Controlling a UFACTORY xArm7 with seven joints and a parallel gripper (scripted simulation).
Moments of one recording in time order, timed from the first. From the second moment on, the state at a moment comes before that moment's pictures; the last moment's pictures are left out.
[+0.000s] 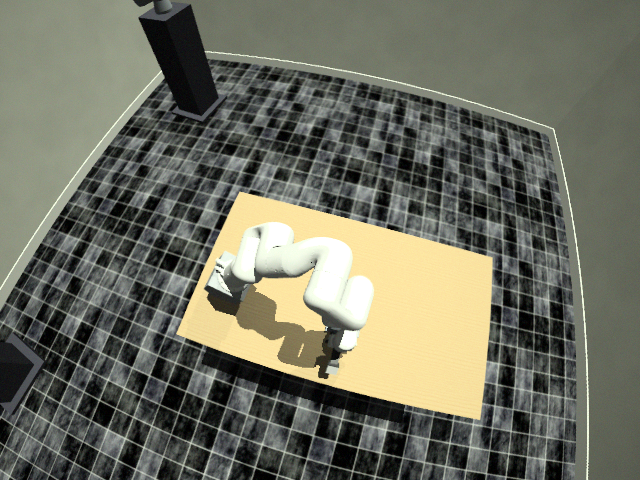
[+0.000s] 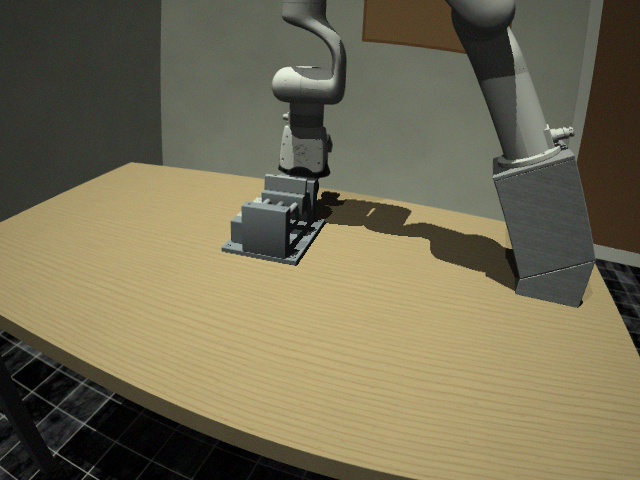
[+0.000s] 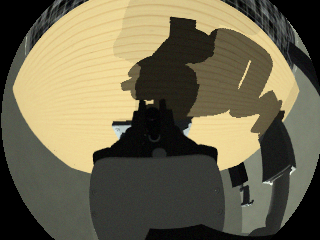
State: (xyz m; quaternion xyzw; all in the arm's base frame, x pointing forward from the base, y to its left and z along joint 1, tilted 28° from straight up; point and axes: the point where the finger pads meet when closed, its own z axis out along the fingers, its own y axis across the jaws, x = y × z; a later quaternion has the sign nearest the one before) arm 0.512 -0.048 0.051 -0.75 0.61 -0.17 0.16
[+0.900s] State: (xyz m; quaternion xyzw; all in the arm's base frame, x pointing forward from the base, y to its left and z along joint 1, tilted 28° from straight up) arm 0.511 -0.046 0.096 -0.75 0.61 -0.17 0.17
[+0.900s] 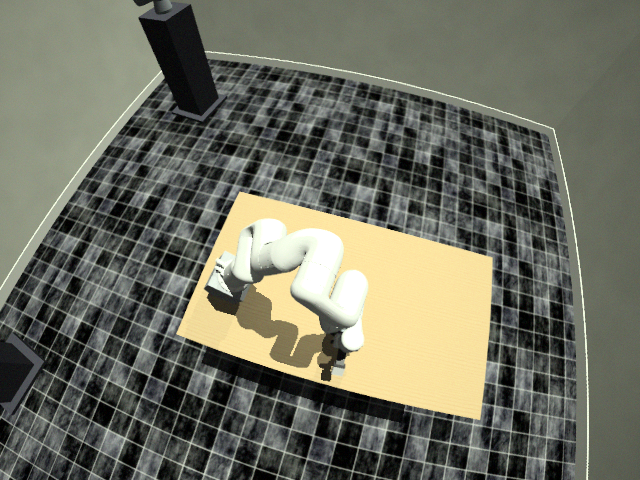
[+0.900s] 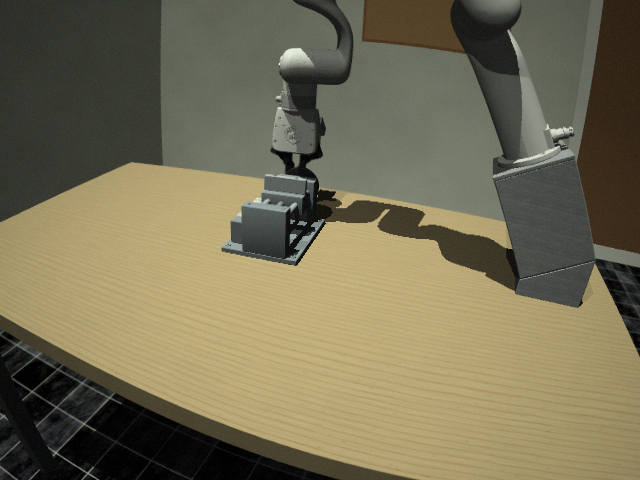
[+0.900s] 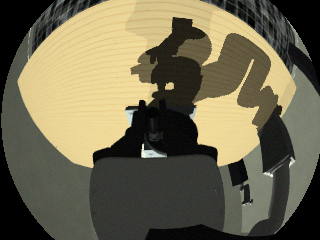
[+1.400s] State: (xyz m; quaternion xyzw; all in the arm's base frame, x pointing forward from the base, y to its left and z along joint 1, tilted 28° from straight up) arm 0.488 -0.050 0.101 -0.75 0.61 -0.17 0.17
